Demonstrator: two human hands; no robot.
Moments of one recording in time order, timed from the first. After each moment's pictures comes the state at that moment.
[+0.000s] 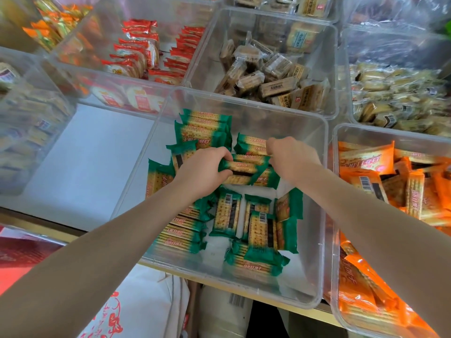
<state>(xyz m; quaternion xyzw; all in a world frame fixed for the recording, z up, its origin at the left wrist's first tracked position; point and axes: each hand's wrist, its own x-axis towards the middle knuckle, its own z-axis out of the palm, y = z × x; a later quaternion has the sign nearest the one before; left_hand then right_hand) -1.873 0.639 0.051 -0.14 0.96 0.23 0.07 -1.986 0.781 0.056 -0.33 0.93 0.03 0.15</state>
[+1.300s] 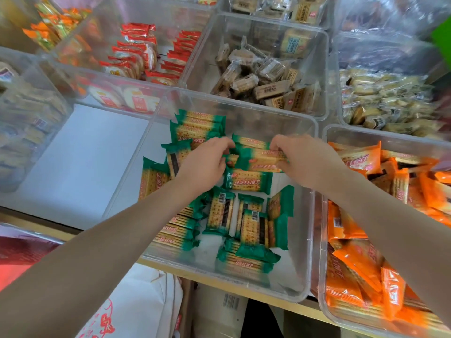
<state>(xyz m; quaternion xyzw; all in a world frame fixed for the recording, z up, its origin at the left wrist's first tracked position) -1.884 0.645 0.038 -0.09 0.96 0.24 -0.04 -1.981 0.819 0.093 -0.41 0.91 -0.01 0.11</state>
